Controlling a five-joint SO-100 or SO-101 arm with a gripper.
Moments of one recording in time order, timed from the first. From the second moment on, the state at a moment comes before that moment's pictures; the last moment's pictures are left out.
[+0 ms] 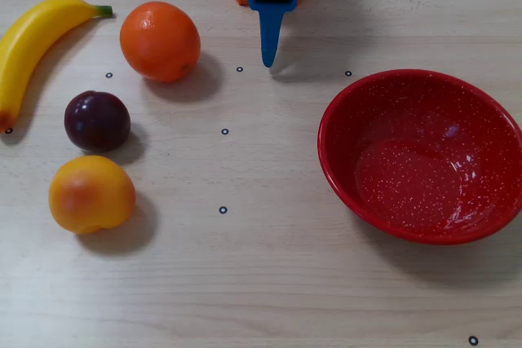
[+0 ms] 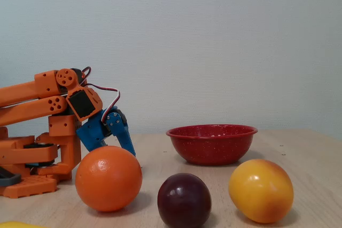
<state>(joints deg) -1.6 190.0 174.4 73.0 5.4</state>
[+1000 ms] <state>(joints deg) 1.1 173.4 163.3 73.4 6.4</state>
